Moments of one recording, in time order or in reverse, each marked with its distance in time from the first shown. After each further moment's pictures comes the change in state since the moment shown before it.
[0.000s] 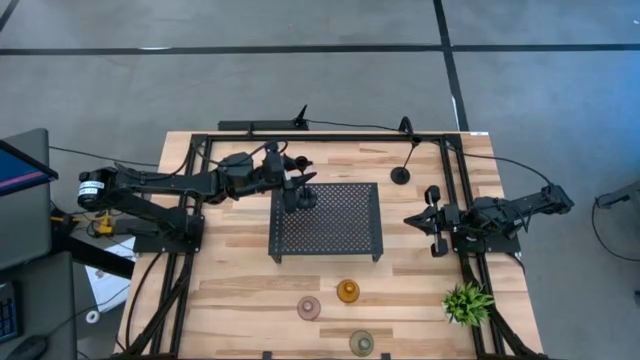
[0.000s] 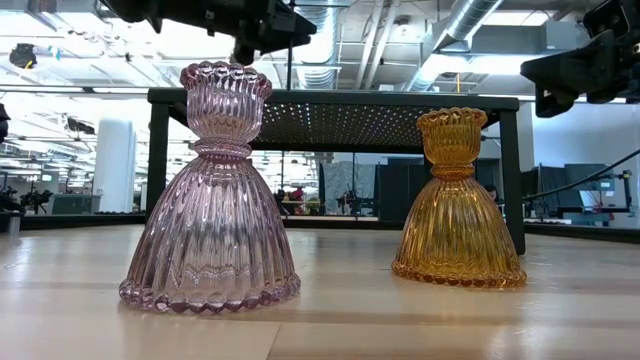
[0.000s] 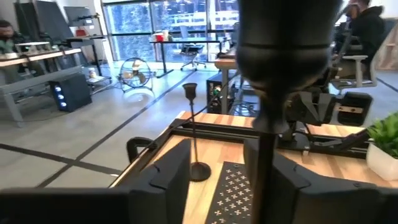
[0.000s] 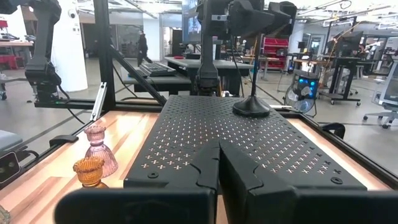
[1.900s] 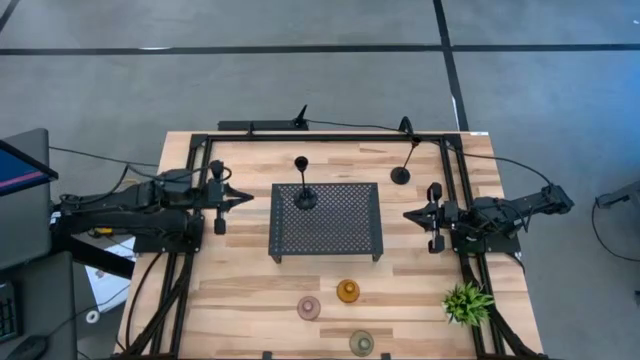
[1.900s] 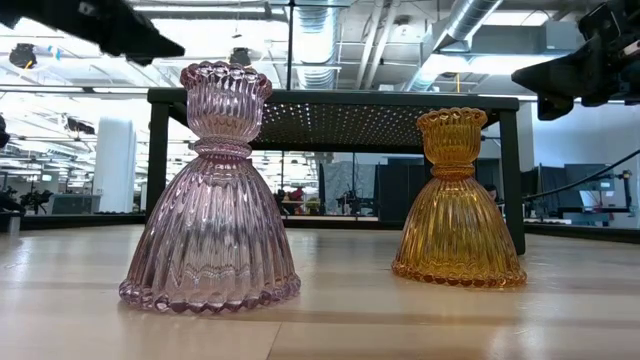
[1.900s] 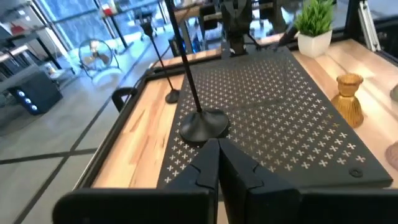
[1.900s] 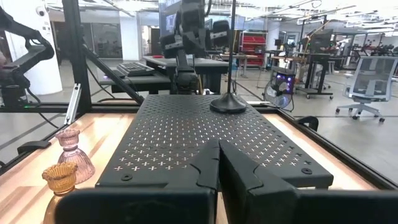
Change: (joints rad) left arm -0.028 -0.810 -0.311 -0.726 0.135 0.222; right arm 0.000 0.000 0.000 -0.001 0.096 0.007
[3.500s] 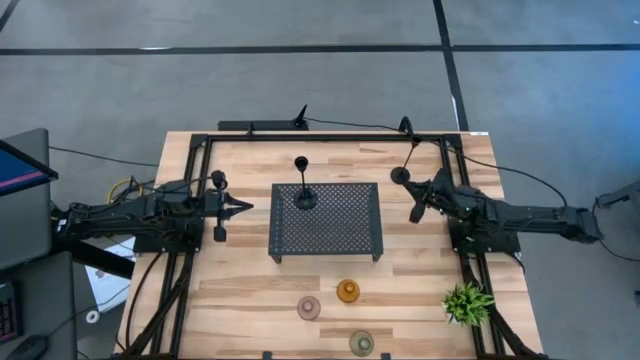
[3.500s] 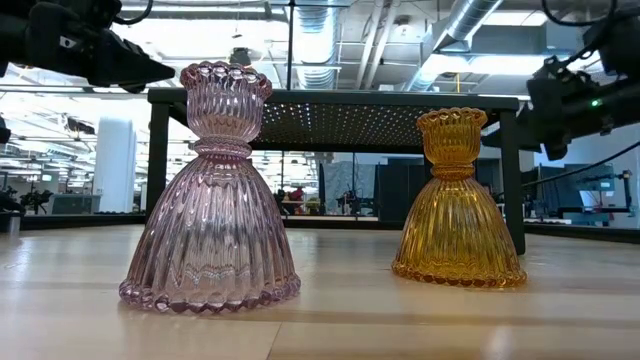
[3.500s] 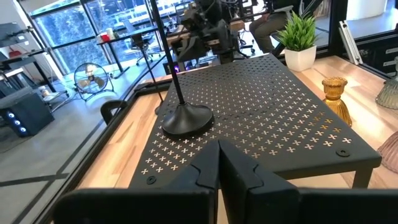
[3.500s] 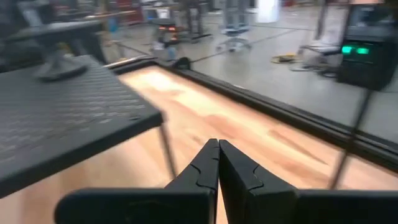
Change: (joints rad) left arm 0.000 -0.171 -0.241 0.173 0.059 -0.012; right arm -0.470 0.245 -0.001 0.019 0.076 0.238
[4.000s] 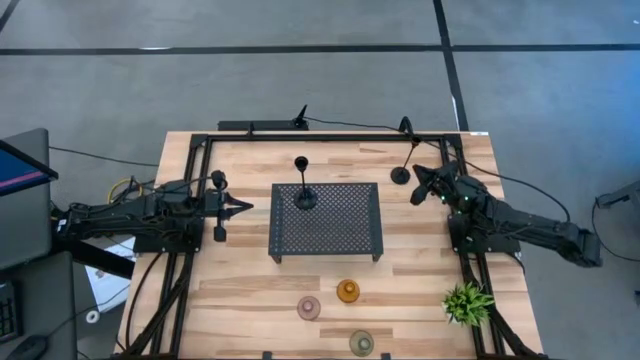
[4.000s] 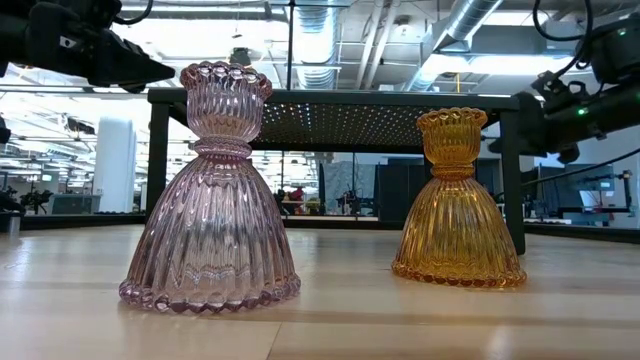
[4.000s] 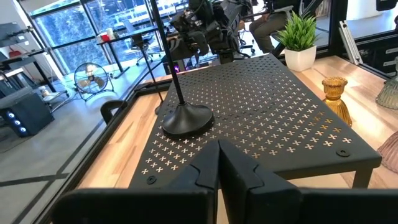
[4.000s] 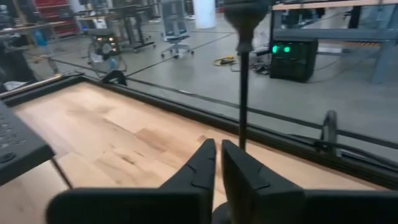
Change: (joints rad) left arm 0.000 0.000 0.000 0.000 0.000 0.000; right arm -0.264 0.000 0.000 0.003 -0.035 -0.001
